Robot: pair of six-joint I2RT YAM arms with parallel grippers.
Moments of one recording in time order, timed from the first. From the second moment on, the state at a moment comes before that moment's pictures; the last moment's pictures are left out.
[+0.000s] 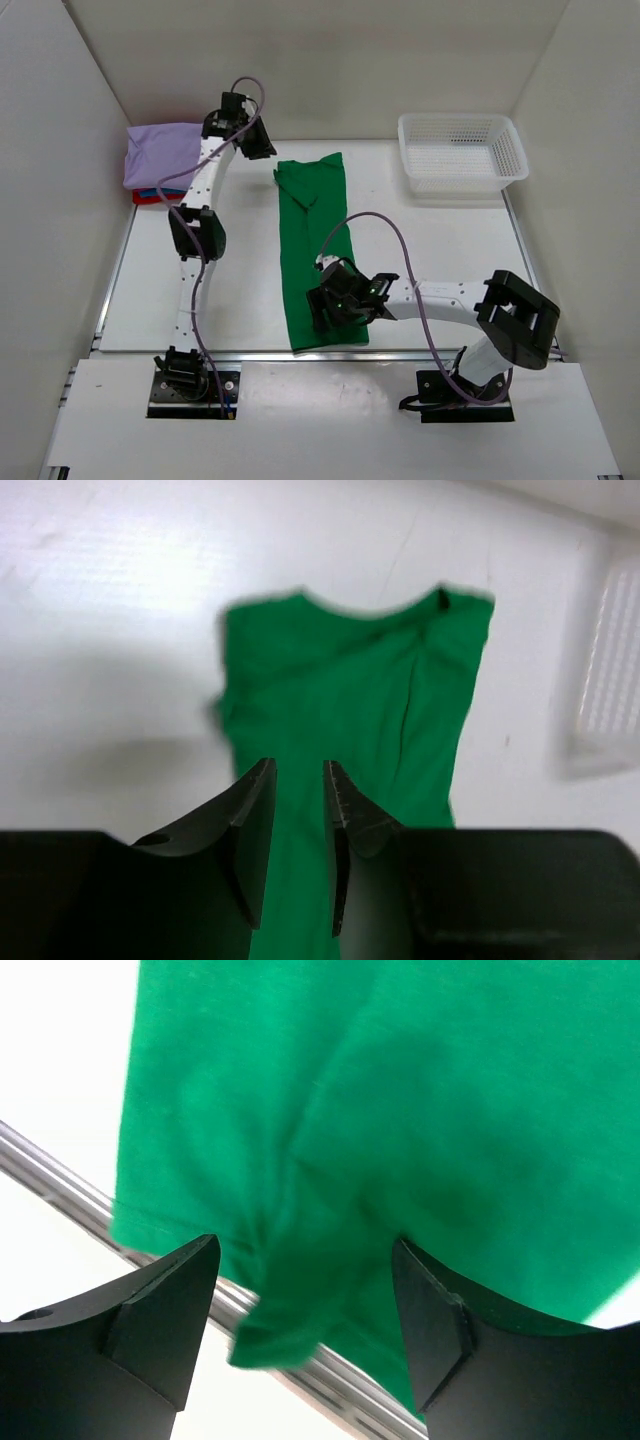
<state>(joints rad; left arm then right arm) -0.16 2.70 2.78 -0.81 0.26 -0.50 1.06 1.54 0.82 -0.25 -0.01 0.61</state>
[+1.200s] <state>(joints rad) -0.95 1.21 0.55 -0.39 -0.02 -0.86 0.91 1.06 0.48 -0.49 0.04 0.72</state>
